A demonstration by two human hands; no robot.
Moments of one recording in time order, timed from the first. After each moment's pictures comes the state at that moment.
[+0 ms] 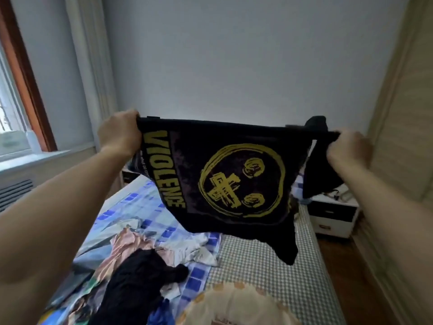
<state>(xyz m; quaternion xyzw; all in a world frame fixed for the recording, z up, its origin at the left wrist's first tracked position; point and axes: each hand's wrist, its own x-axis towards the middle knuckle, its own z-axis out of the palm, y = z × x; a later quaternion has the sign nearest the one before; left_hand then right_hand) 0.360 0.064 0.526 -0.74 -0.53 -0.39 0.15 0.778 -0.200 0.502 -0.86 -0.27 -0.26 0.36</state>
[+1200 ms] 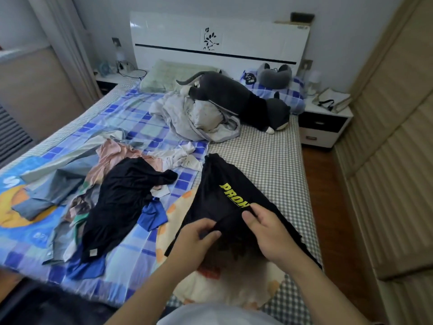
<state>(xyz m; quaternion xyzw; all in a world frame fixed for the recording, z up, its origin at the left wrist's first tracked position) 0.406 -0.238 0.145 -0.77 -0.34 -0.22 -0.50 0.583 -0.341 0.185 -0.67 -0.43 0.36 0.49</state>
